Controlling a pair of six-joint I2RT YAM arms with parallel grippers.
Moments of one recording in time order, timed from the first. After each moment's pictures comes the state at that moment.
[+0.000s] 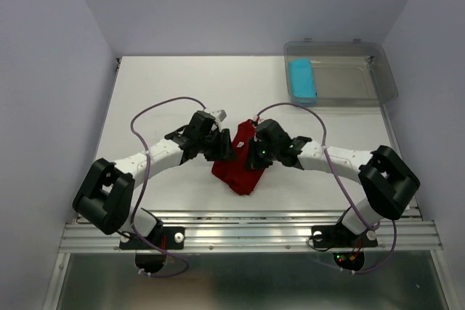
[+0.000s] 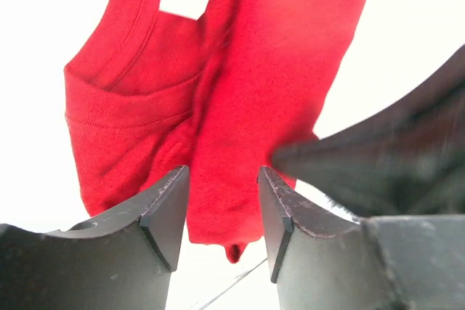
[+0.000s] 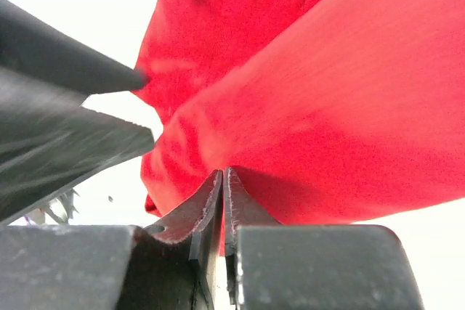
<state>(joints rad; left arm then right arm) -0.60 1.45 0.78 -0.21 0.31 -0.59 0.83 1.58 0.88 -0.16 -0.14 0.66</state>
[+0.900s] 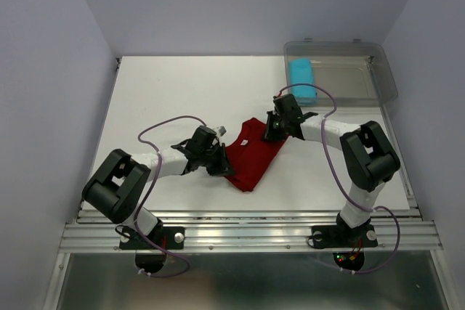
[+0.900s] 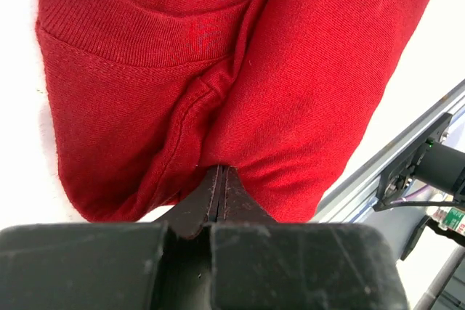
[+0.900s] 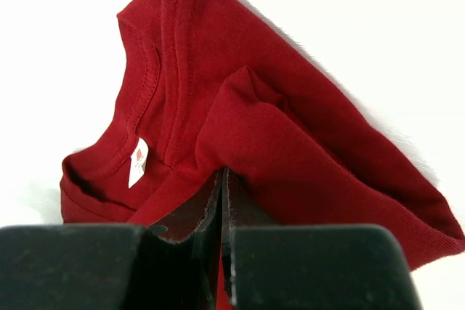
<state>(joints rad) -0.62 1.52 0.63 -0.01 0.38 -0.72 0.48 1.80 1.07 -0.17 -0.11 0.59</state>
